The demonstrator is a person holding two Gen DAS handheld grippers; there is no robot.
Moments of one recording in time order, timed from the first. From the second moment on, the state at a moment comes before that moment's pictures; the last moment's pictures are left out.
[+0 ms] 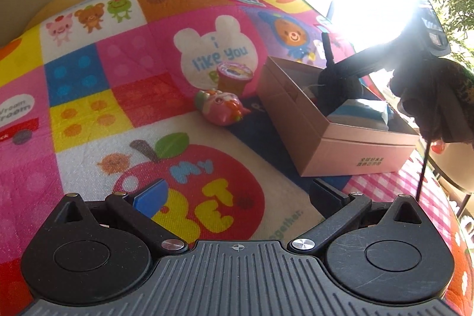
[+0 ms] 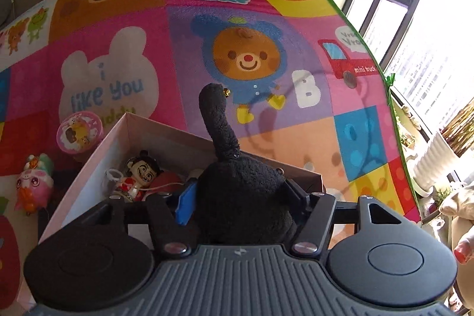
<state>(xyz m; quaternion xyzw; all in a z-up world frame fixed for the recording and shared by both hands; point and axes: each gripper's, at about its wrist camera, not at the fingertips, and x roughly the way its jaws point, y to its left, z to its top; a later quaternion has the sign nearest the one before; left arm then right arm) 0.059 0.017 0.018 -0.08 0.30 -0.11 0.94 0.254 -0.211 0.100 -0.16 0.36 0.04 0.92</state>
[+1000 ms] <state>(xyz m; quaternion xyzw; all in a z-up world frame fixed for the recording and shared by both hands) 0.057 0.050 0.013 -0.08 0.29 -0.05 0.95 0.282 -0.097 0.137 -0.06 0.40 0.16 0.90</state>
